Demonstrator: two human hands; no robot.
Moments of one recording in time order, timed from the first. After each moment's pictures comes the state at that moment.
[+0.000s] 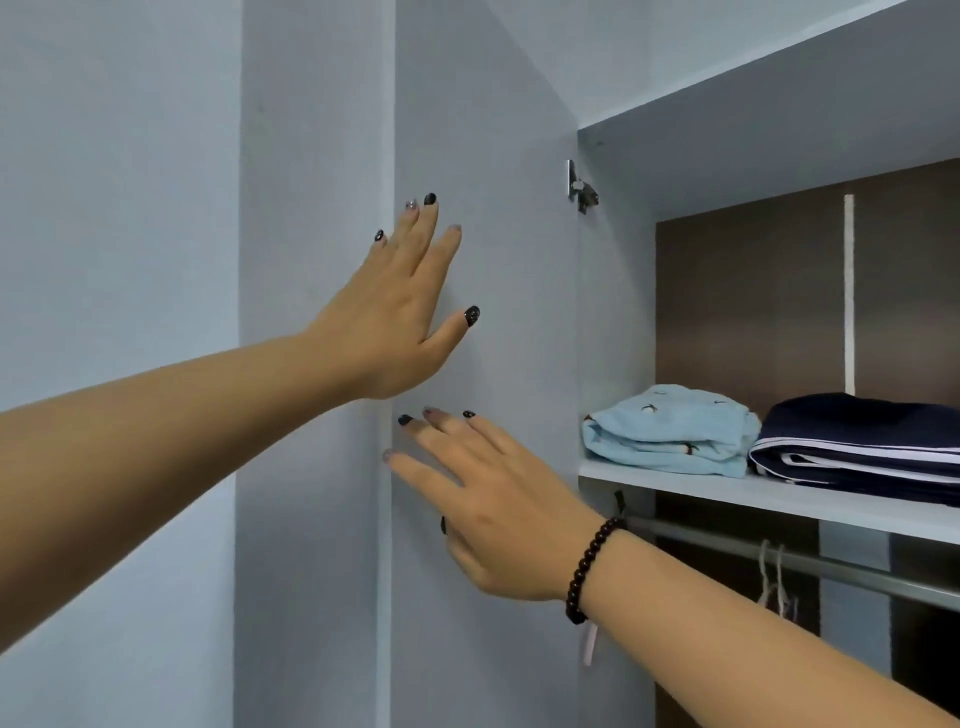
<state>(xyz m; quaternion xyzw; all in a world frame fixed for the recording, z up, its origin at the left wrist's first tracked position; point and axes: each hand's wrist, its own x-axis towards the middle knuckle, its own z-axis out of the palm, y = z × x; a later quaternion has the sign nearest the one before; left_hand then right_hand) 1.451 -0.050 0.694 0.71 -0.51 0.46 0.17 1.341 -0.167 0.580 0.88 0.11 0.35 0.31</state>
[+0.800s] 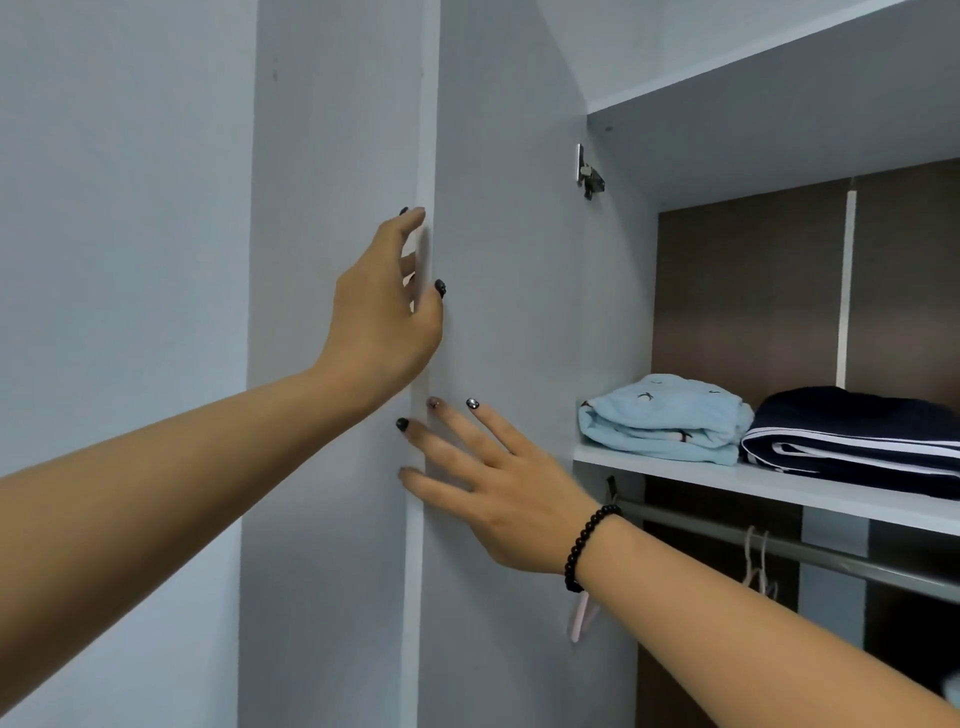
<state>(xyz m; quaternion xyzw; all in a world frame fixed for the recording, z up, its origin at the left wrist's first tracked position) 1.442 -0.057 0.666 0.59 -0.47 0.39 0.54 1.368 -0.199 0.559 0.77 0.16 0.43 0.44</state>
